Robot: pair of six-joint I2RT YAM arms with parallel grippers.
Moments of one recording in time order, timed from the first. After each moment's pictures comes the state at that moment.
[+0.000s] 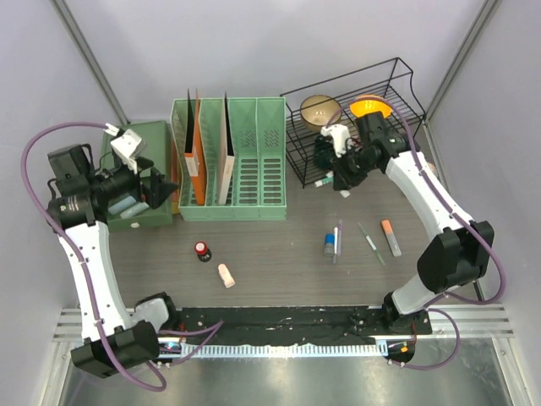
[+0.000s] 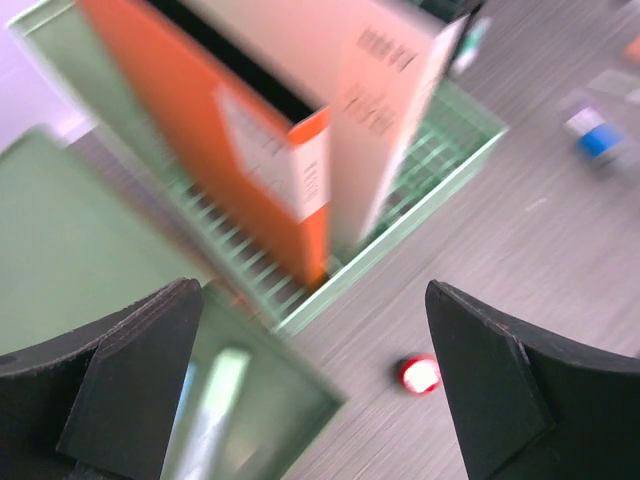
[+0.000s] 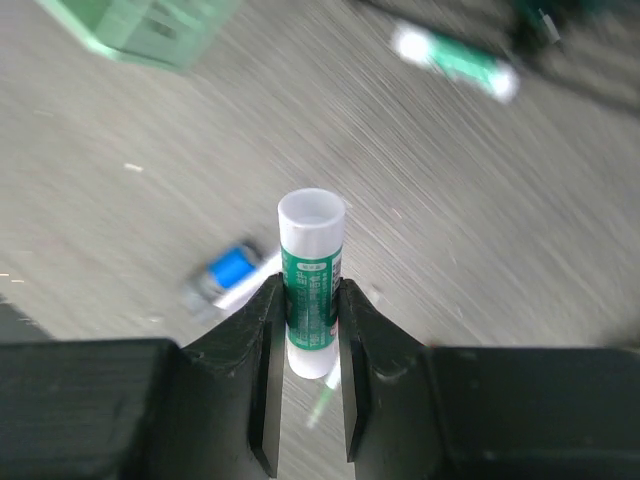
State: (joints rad) left arm 0.37 1.06 1.38 -0.96 0.94 0.64; right arm 0.22 1.57 1.47 -0.96 -0.31 -0.43
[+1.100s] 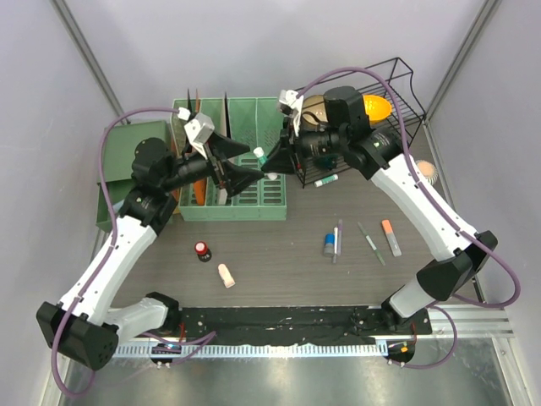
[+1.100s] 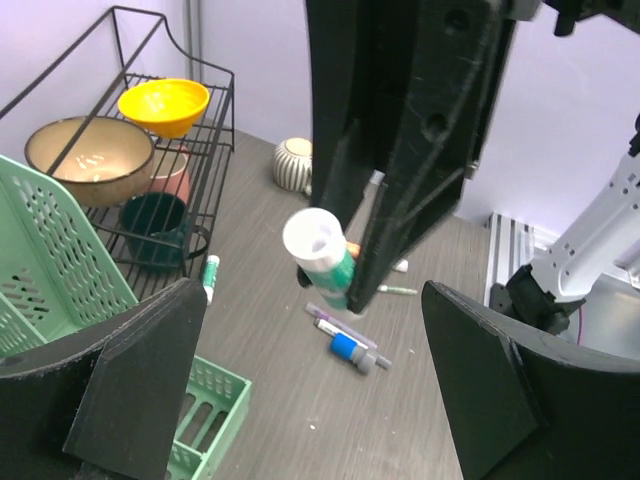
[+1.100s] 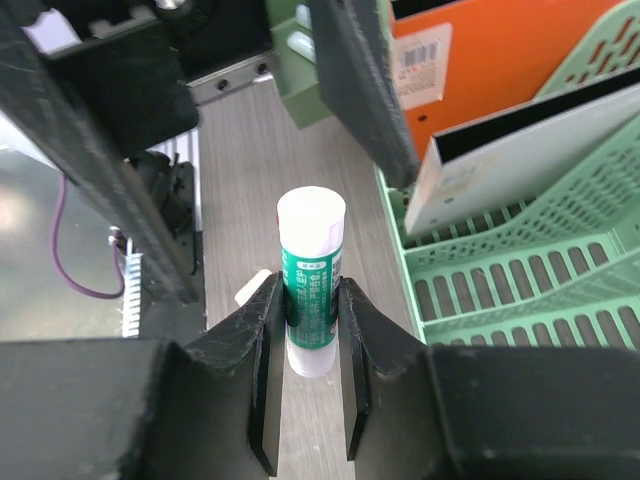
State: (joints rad) left arm -0.39 1.09 1.11 0.09 0.79 -0.24; right arm 0.60 1.56 1.79 -0.64 -0.79 -0.14
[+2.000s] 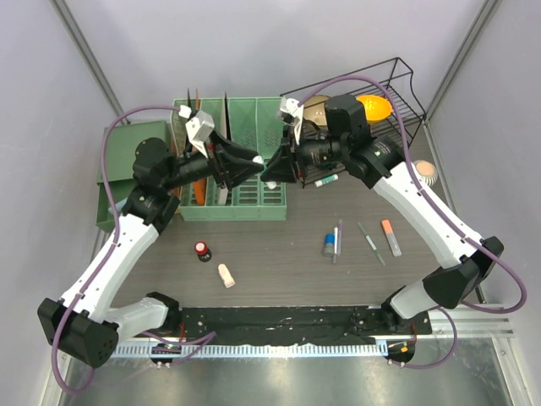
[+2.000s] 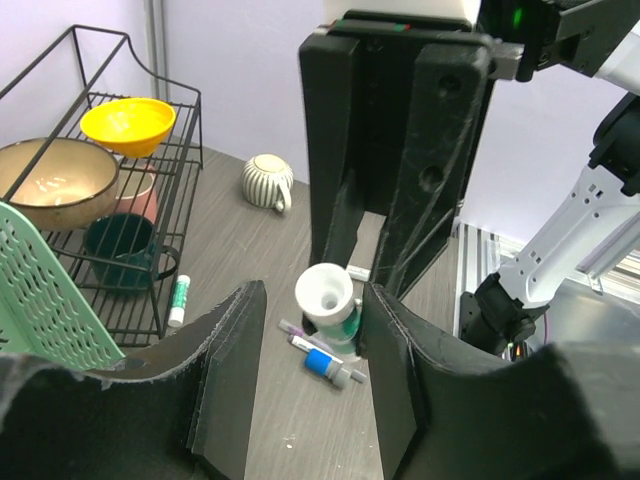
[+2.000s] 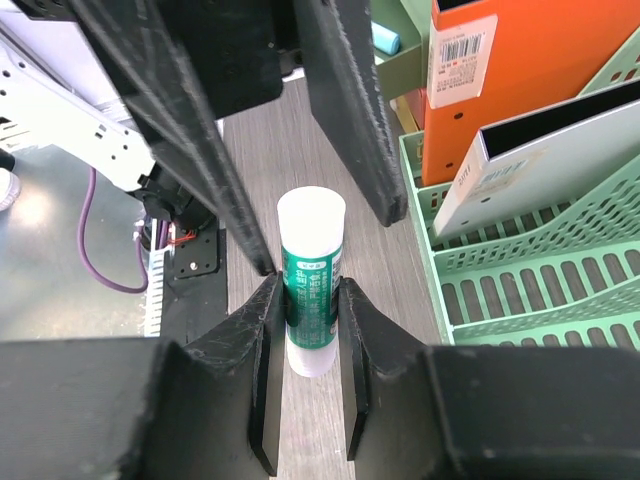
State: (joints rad) left arm -0.40 1.11 1.11 0.18 0.83 -0.33; right arm 0.63 1.50 1.69 -0.58 -0.82 -0.10
